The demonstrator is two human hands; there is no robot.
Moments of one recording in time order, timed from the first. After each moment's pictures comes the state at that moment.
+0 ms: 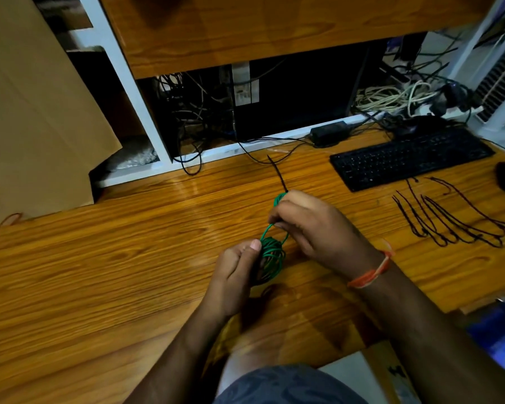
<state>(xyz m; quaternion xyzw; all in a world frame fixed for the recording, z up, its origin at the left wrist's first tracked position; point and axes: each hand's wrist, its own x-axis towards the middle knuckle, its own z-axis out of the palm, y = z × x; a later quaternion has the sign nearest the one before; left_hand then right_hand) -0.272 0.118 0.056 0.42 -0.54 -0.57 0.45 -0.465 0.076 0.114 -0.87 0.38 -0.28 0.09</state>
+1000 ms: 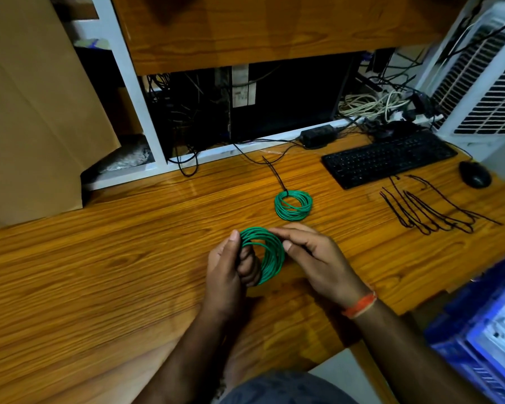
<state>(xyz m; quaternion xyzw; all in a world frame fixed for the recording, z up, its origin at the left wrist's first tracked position) -0.241 0.113 0.042 0.29 -0.33 -0.71 0.56 -0.418 0.122 0.065 -0.69 0.50 -0.40 0.33</state>
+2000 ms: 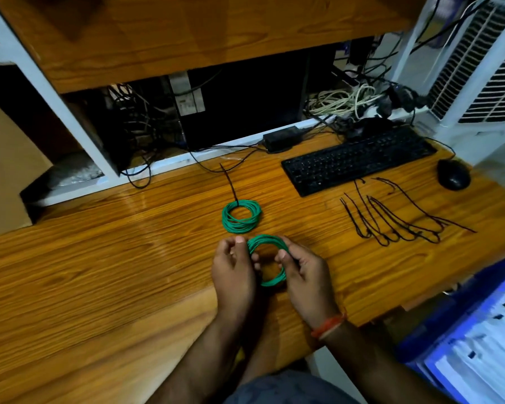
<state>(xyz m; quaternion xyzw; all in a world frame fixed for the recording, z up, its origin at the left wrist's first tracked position) -0.403 0.101 0.025 0.58 -0.37 -0.48 0.55 -0.523 0.129 0.013 -0.51 0.61 -0.50 0.34</state>
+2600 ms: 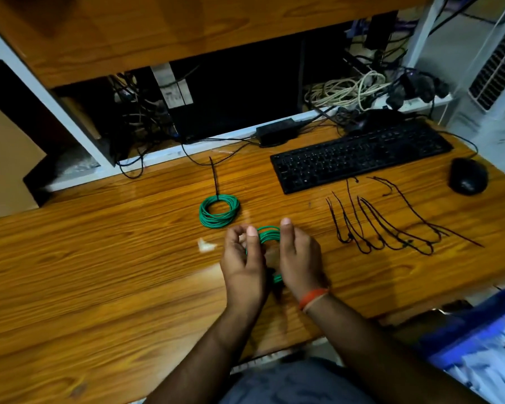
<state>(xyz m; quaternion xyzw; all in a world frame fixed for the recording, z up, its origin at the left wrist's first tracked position) -0.502 0.107 0.016 0.53 -0.40 -0.42 0.62 -0.592 0.094 0.017 -0.49 0.66 -0.47 0.31</state>
